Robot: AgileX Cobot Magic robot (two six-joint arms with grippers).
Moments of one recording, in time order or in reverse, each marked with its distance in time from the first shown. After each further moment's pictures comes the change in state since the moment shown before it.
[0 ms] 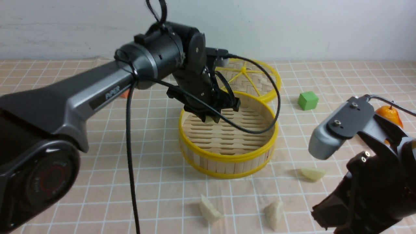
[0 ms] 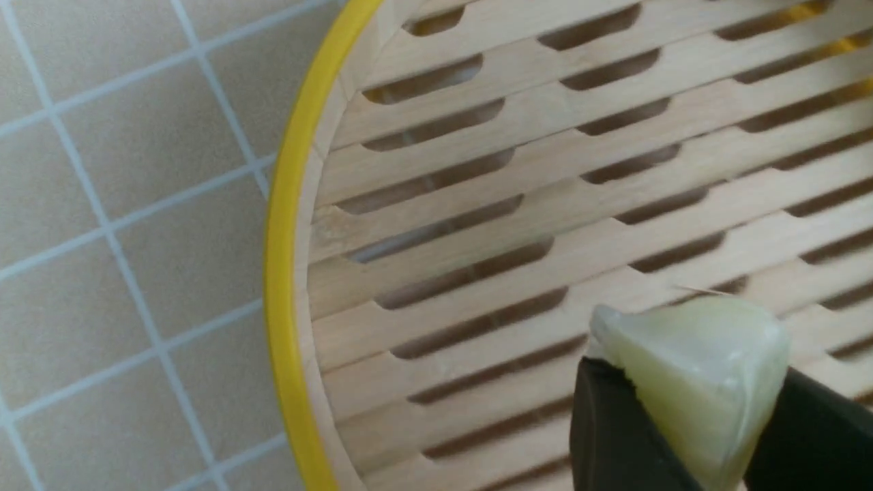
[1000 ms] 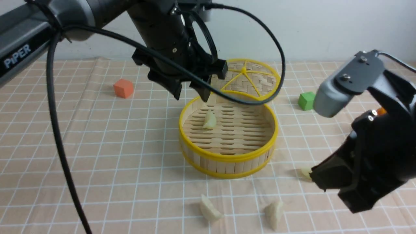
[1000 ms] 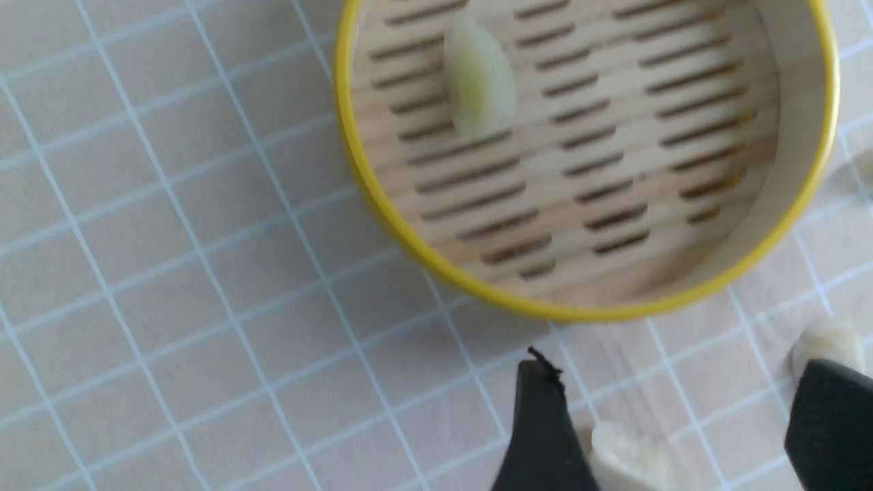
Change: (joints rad) right arm 0.000 -0.020 -0.152 -0.049 0.045 -0.001; left arm -0.031 -0.362 0.130 -0.022 0.327 0.000
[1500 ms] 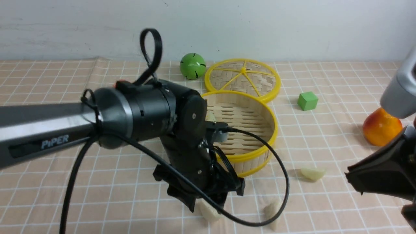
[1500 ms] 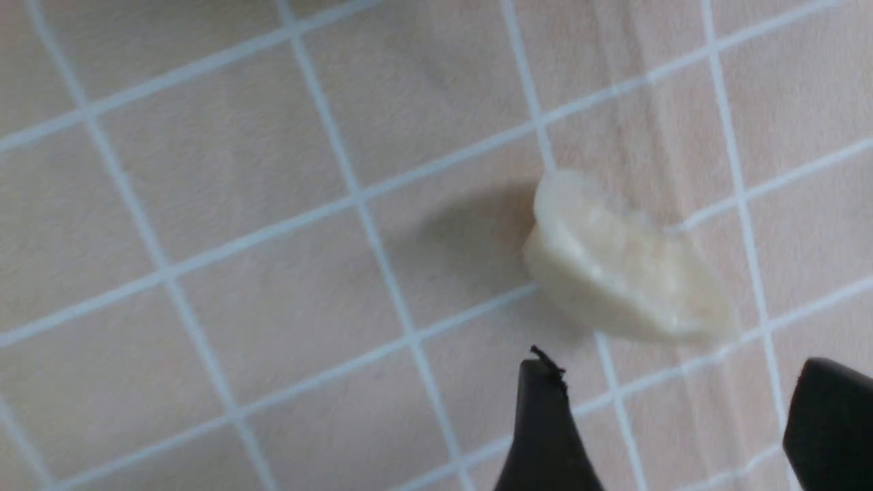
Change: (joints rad) right arm 0.000 -0.132 -0.006 -0.015 0.064 0.000; left arm -0.139 -0.012 0.557 -0.094 -0.367 -0.183
